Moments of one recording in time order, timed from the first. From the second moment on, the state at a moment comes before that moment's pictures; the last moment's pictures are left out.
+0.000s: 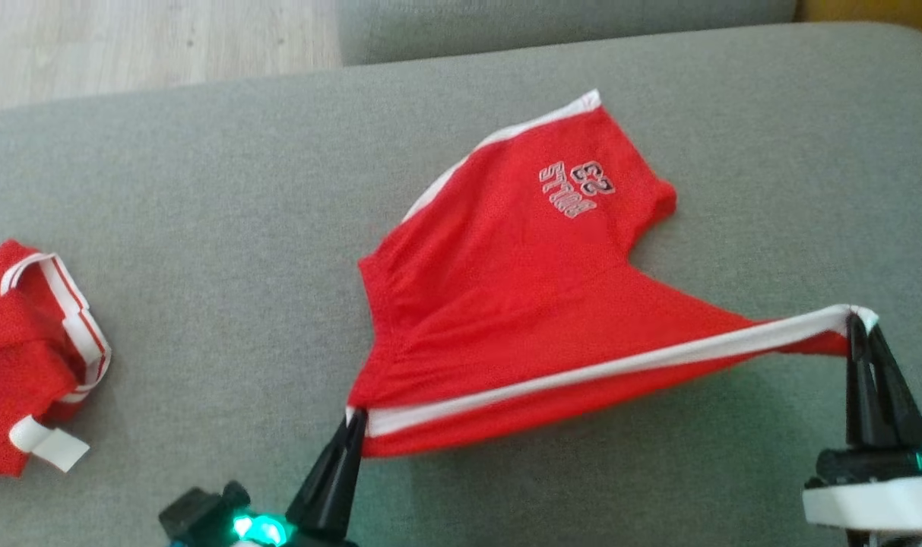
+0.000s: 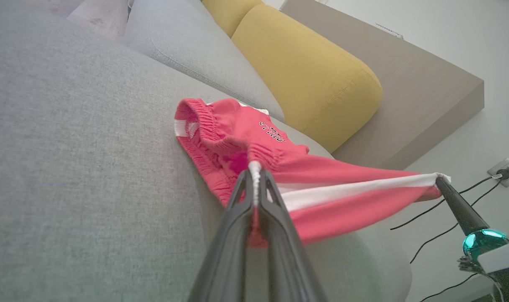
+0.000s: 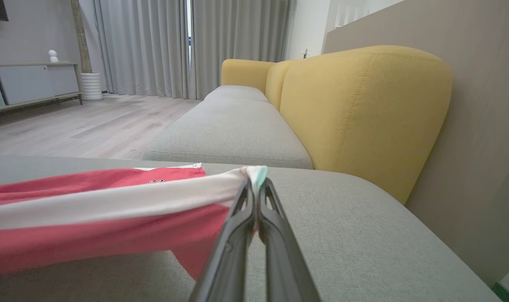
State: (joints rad) left arm 0.06 0.30 -0.58 0.05 -0.82 -0.13 -0.25; right arm 0.16 -0.07 -0.15 -0.07 0.01 0.13 -0.26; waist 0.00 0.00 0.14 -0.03
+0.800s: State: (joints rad) left arm -0.30 0.13 -0.54 0.26 -0.82 -0.13 -0.25; right arm -0.17 -0.18 -0.07 0.19 0.07 0.13 -0.21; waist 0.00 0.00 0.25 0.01
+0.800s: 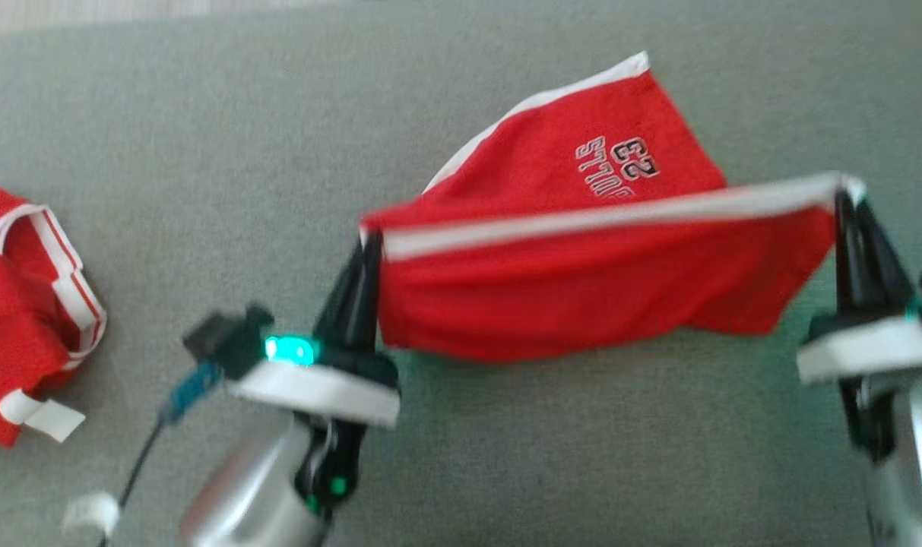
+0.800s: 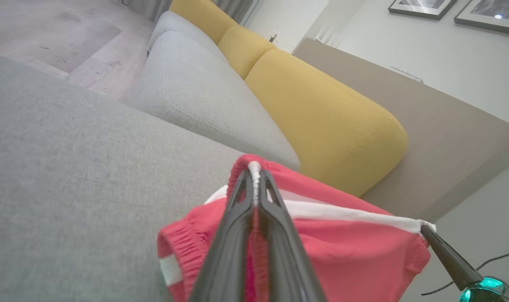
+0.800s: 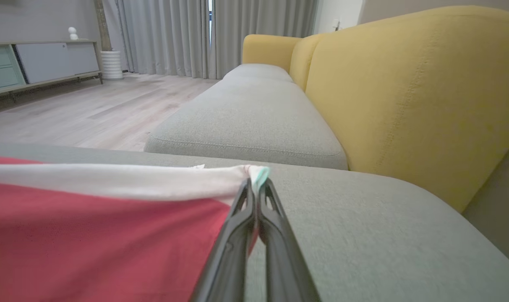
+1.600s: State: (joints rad) left arm -0.58 0.04 -0.32 0.51 -0.70 -0.11 -0.25; right arm -0.88 -0.29 0.33 0.78 0.18 0.13 -0.23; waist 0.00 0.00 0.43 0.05
